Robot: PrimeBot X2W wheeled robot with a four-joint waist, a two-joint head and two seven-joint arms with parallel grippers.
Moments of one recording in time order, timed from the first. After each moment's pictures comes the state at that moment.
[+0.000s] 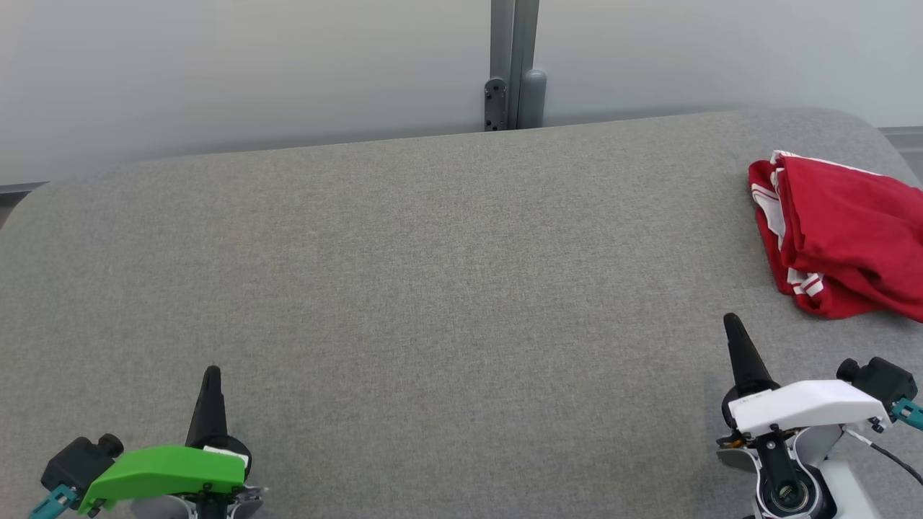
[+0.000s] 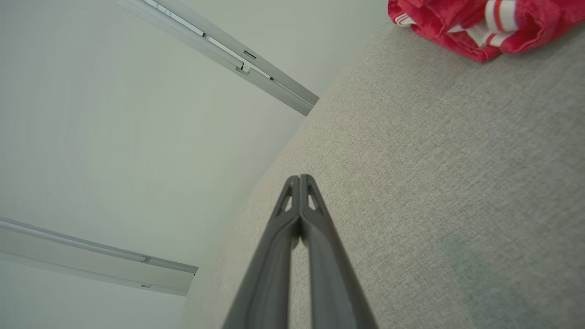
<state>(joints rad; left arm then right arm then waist) -0.03 0.05 0.02 0.23 -1.07 -0.05 -0.04 -0.11 -0.06 -0.01 0.27 1.03 0.13 -0.06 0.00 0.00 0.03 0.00</state>
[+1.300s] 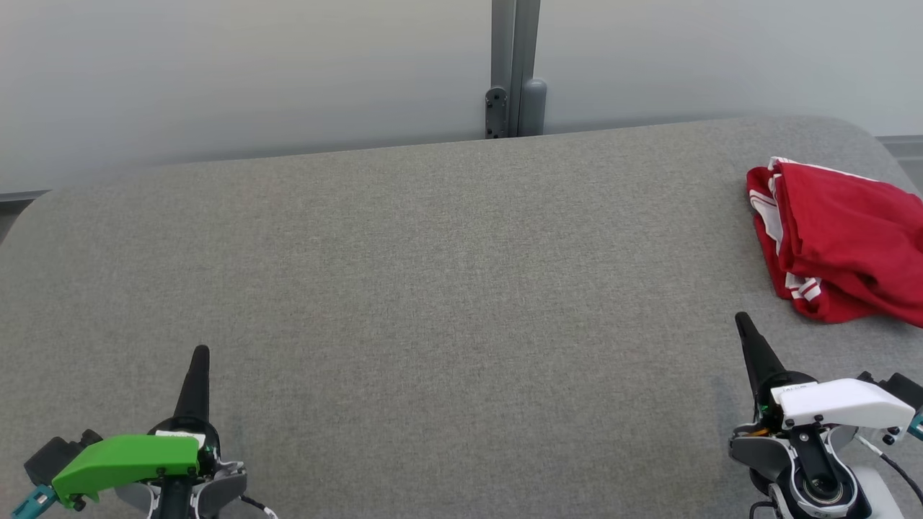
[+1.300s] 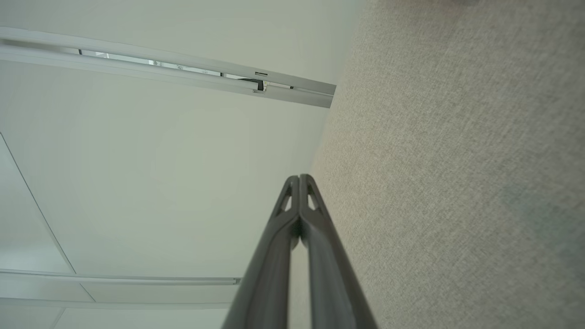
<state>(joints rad) -0.08 0.05 0.08 0.24 -1.41 -0.10 0.06 -0.11 -0.06 -0.07 0.25 1.41 0.13 0.04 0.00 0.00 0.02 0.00</state>
